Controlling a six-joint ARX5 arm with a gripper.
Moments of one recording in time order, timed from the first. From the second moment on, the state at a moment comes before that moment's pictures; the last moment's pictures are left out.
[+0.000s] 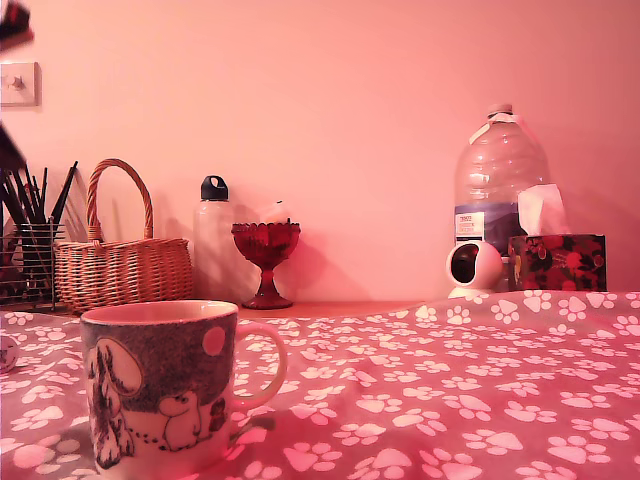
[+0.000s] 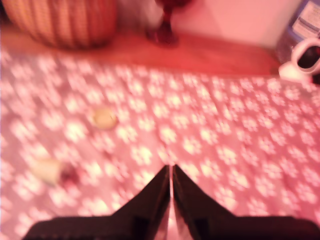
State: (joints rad) arm -0.35 0.72 0.47 -0.16 -0.09 -0.35
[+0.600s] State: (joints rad) arm -0.06 0.71 0.47 -0.17 0.09 -0.29
